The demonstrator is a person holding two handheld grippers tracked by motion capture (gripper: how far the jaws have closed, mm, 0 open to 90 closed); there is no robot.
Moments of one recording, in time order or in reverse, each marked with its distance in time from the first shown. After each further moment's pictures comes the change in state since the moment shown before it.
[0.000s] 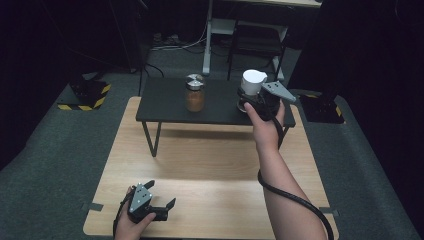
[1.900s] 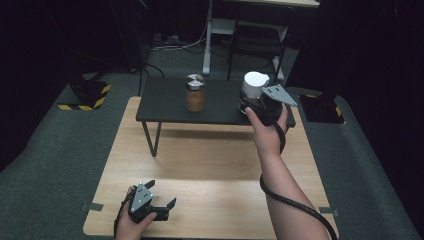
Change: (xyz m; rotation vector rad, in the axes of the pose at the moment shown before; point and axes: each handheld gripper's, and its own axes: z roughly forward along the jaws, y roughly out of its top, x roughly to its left) left arm -0.002 0.001 0.001 0.004 0.005 0.008; right arm 0.012 0.001 -0.018 -0.016 -0.028 -0.069
